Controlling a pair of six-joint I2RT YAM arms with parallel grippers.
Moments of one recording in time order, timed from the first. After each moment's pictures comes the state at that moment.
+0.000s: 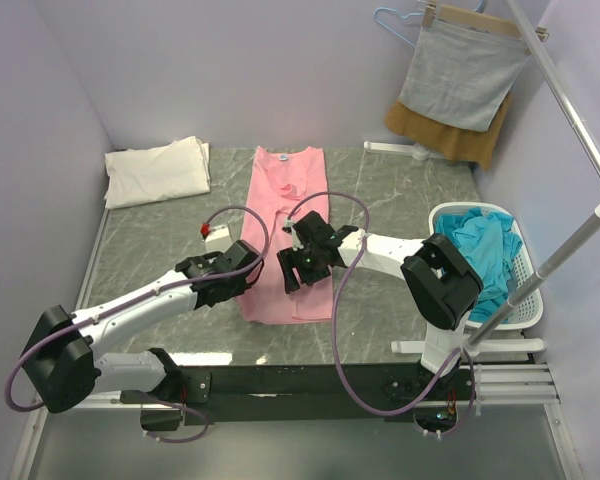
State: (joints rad) left arm -0.81 1.21 0.81 -0.71 -0.54 -1.03; right arm 0.76 1.84 1.15 -0.40 -0.25 0.32
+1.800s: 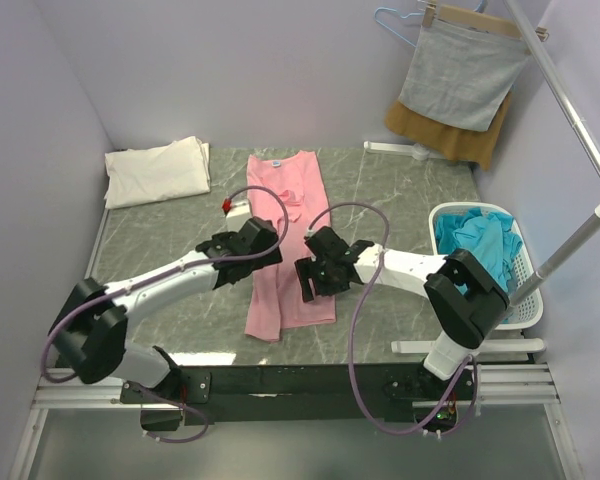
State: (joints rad) left arm -0.77 1.40 0.93 -0.43 -0.51 -0.87; right arm 0.78 1.66 0.96 -0.43 -0.06 0.47
